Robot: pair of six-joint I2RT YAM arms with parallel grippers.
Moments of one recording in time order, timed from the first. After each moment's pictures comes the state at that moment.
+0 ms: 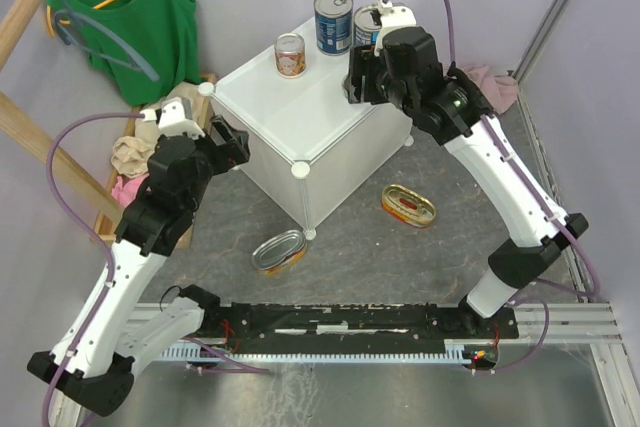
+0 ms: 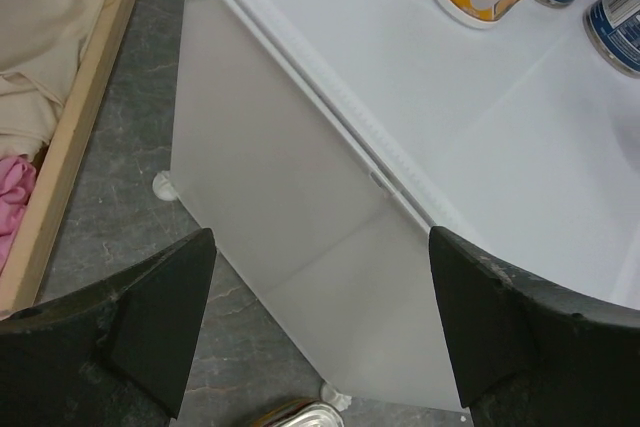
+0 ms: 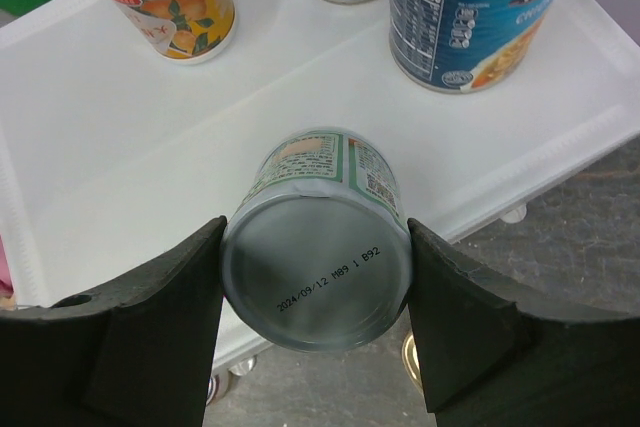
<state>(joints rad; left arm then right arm) -0.43 0.85 1.10 -0.49 -0.36 -0.49 0.67 1.63 2.06 -0.82 0.30 0.29</state>
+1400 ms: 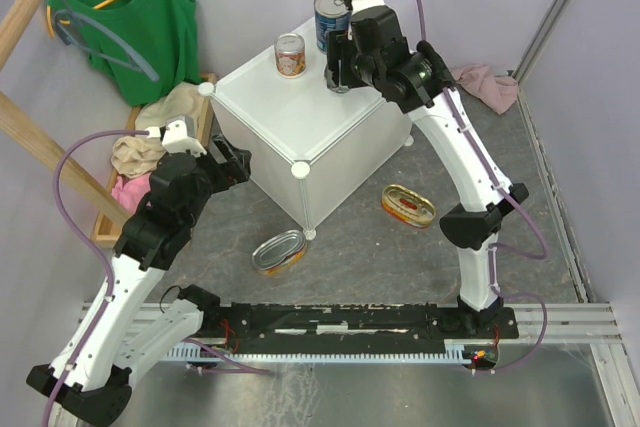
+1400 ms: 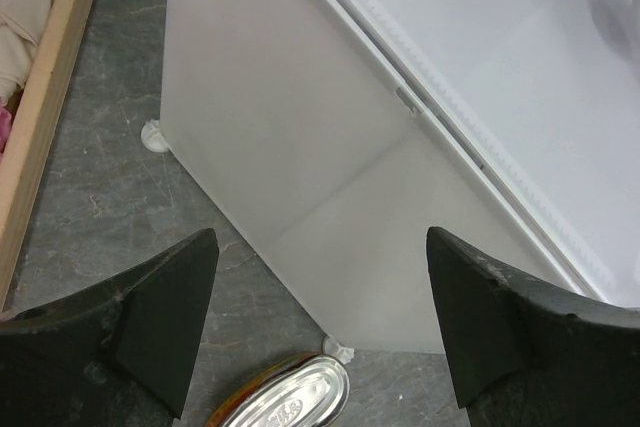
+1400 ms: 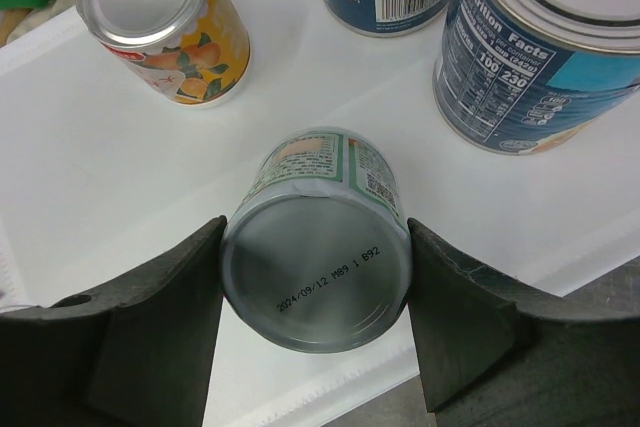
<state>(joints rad) -0.43 0.75 0.99 -0.53 -0.30 -0.53 0.67 2.01 2.60 -1.04 0.29 0.31</state>
